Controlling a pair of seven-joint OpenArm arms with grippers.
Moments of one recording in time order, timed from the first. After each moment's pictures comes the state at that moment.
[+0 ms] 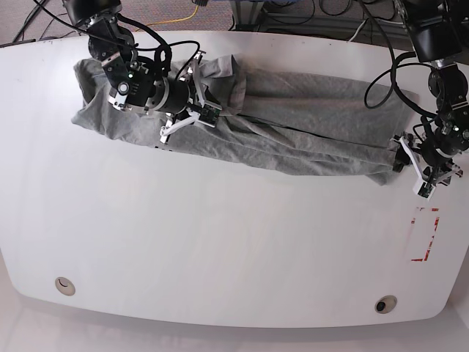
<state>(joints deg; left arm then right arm) -3.2 -24.2 -21.0 85.1 -8.6 -42.0 45.2 -7.3 23.6 -20.4 111.5 18.3 40.5 -56.0</state>
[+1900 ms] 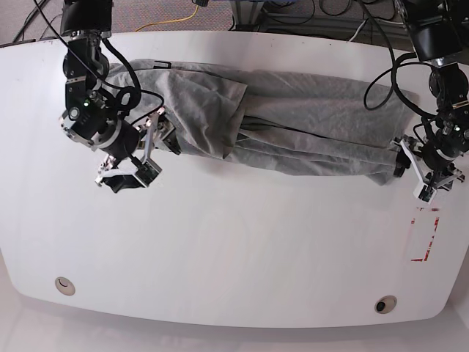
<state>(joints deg) -2.9 -24.3 -21.0 89.1 -8.7 -42.0 45.2 -3.2 19.8 3.2 111.9 19.3 40.6 -58.3</state>
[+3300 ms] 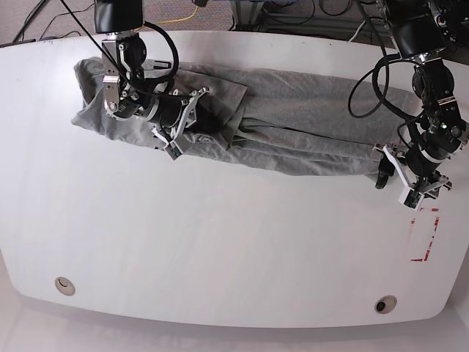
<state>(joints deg) -3.2 -17.8 -21.4 95.7 -8.5 -42.0 45.3 -5.1 10.6 -0.5 83.8 32.8 40.5 -46.5</state>
